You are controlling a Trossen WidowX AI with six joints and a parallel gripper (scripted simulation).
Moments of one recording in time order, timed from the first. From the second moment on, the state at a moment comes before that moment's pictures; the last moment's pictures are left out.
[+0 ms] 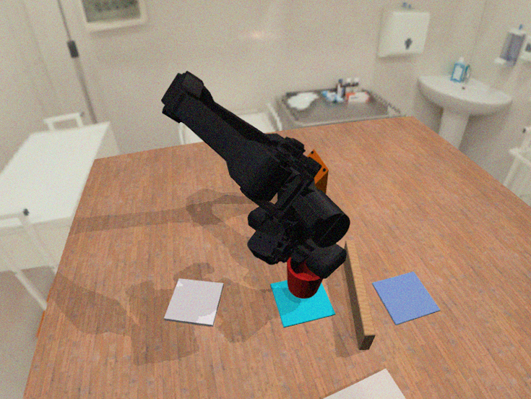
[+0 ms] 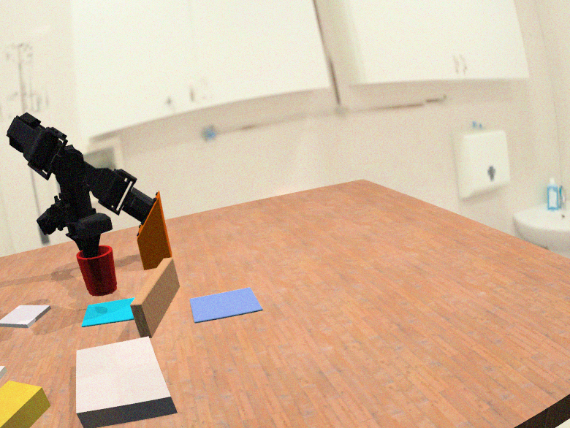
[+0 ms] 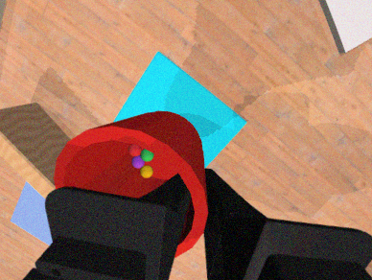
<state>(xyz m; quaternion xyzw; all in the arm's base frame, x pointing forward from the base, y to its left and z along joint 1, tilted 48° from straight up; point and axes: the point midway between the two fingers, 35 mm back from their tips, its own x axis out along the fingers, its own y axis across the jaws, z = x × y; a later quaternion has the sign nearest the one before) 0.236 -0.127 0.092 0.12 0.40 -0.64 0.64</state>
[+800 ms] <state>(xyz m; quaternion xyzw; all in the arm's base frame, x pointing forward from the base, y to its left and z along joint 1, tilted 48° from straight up) 0.230 -0.150 0.072 0.12 0.40 -0.64 0.64</state>
